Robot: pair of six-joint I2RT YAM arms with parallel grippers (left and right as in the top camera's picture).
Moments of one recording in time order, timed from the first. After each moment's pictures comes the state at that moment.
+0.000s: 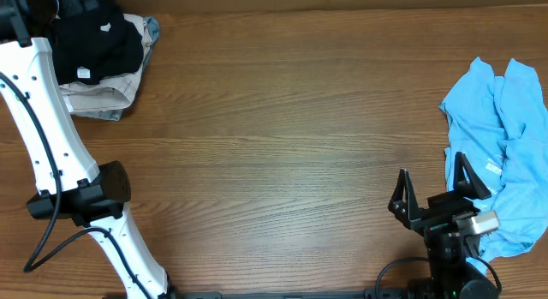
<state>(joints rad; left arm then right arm) 0.26 2.22 2.89 -1.39 -0.03 -0.15 0.07 0.01 0.02 0.55 -0.15 0.17</state>
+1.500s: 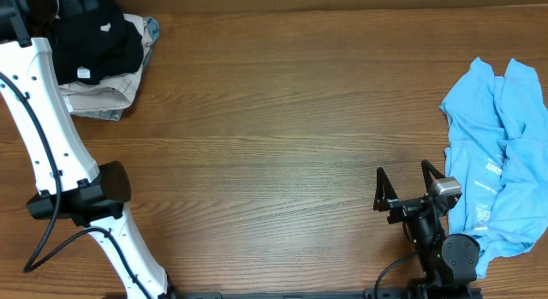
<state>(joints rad) 0.26 2.22 2.89 -1.39 -0.03 -0.15 0.07 0.01 0.02 -0.02 -0.14 0.17</state>
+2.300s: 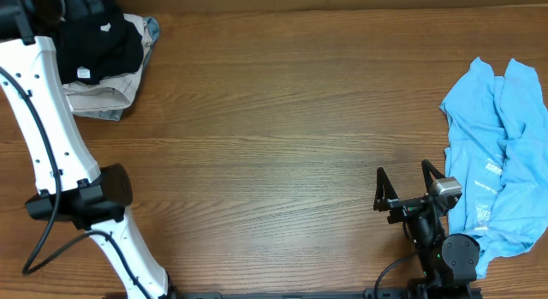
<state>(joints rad) 0.24 2.17 2.78 -1.39 -0.03 -0.15 0.07 0.01 0.02 -0.02 -0.14 0.17</state>
